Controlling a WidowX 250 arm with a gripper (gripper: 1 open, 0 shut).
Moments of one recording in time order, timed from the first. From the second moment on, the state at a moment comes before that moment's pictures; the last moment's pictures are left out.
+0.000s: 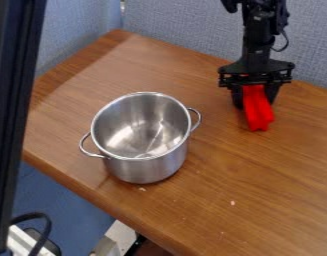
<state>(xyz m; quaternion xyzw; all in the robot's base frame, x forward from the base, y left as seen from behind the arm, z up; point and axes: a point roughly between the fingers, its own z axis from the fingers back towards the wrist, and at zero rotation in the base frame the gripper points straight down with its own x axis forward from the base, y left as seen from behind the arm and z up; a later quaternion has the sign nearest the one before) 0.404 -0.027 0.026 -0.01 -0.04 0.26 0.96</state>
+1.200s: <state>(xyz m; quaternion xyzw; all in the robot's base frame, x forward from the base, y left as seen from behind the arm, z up) 0.395 -0.005 0.026 0.01 -0.06 0.25 0.97</state>
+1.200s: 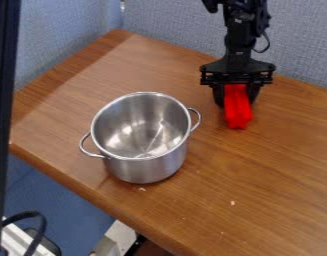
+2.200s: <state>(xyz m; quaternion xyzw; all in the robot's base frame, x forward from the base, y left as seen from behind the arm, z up) 0.377 0.008 0.028 0.03 -0.06 0.25 0.97</state>
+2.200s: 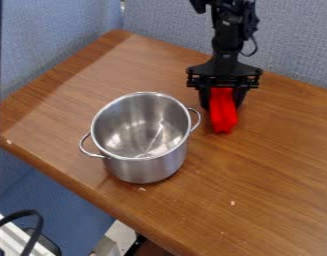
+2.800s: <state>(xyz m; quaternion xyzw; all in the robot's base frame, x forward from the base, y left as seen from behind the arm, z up) 0.367 0.023 0.028 0.03 -0.04 0.23 0.97</state>
